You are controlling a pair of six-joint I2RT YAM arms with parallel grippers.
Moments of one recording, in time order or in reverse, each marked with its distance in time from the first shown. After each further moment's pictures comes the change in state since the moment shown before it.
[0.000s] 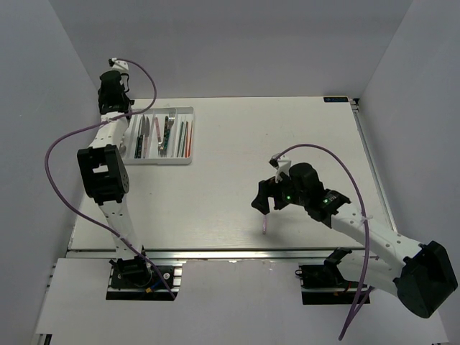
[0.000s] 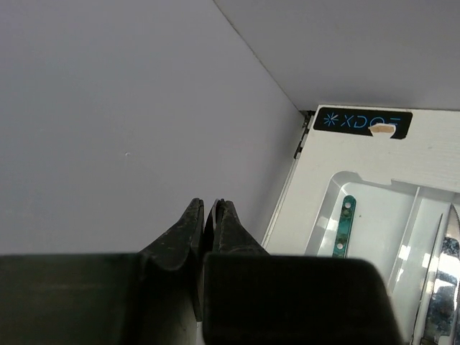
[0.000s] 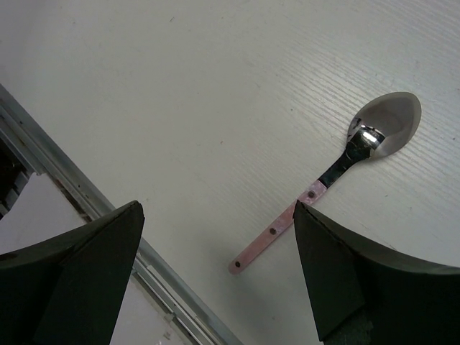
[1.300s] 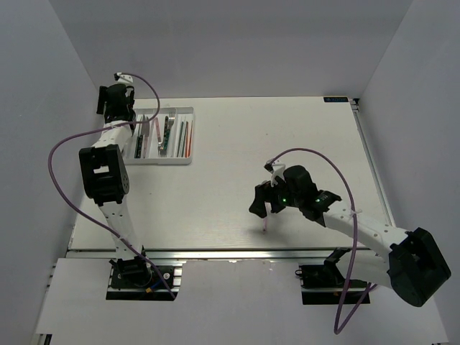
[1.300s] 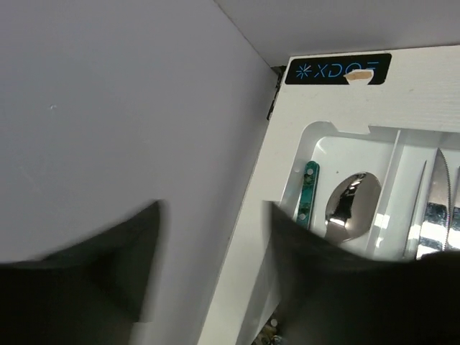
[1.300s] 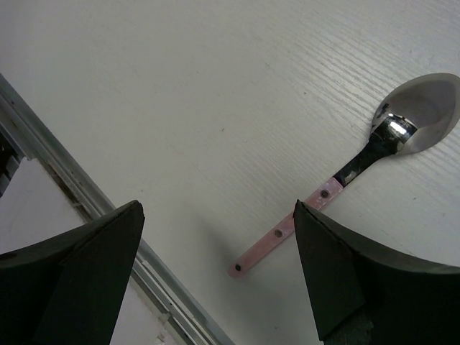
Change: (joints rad) left arm -0.002 -0.014 -0.182 0.081 0.029 -0.012; right arm 0.000 0.082 -0.048 0.080 -0.055 -0.003
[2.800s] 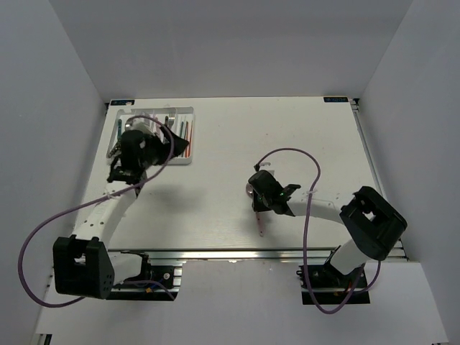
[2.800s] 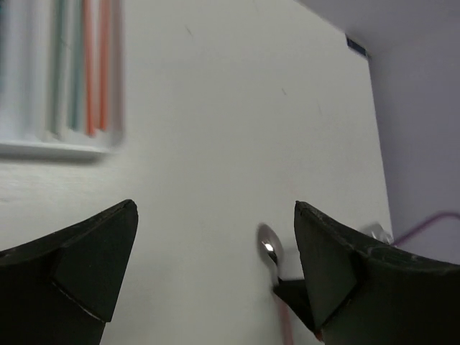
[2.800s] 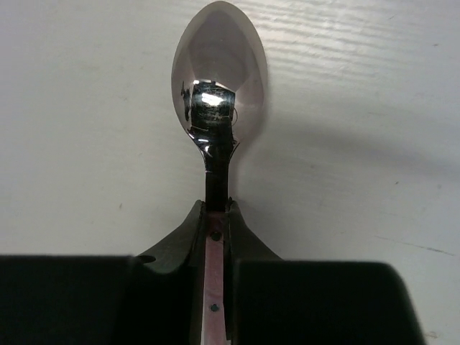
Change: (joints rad) left arm -0.197 -0.918 -0.776 -0.230 0.737 -1.081; right arm 0.183 0.440 0.172 -0.041 0.560 0.365
